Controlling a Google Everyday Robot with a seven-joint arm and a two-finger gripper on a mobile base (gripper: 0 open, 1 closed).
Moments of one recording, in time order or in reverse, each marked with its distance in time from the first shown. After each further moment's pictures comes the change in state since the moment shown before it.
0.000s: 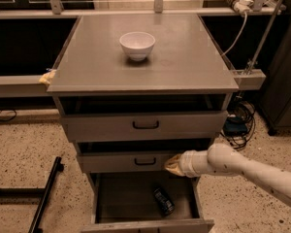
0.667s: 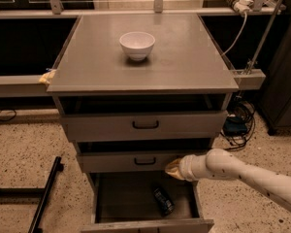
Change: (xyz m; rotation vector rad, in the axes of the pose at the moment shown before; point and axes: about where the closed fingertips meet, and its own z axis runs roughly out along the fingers) arm 0.029 0.002 0.025 0.002 0.011 -0.001
